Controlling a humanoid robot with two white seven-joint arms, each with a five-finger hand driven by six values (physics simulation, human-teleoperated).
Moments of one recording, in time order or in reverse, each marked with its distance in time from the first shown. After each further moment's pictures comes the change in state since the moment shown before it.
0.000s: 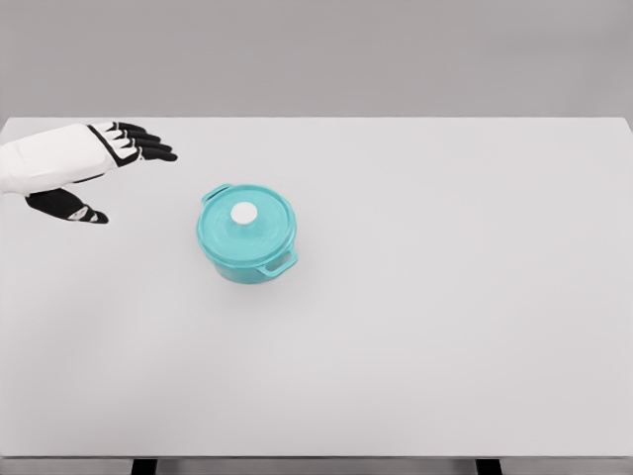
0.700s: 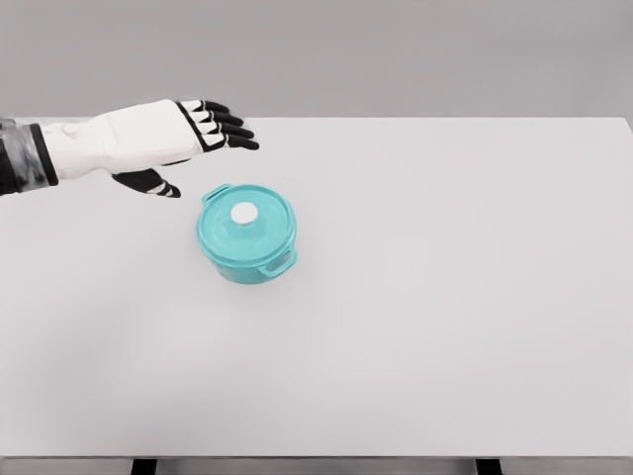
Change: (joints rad) left arm -0.201 -0.184 -0.170 -0.011 -0.186 0.000 0.000; right arm 0.000 0.000 0.003 0.001 0.000 0.000 0.000
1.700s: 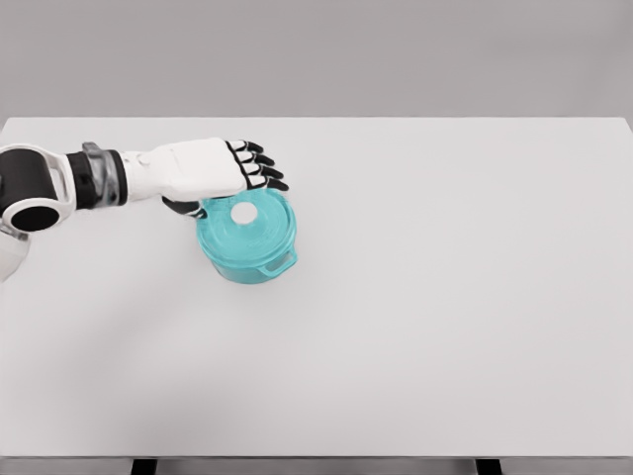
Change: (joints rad) left arm -0.052 -0.105 -0.136 0.066 -0.234 0.000 0.000; right arm 0.000 0.000 0.000 0.000 0.000 0.000 0.001
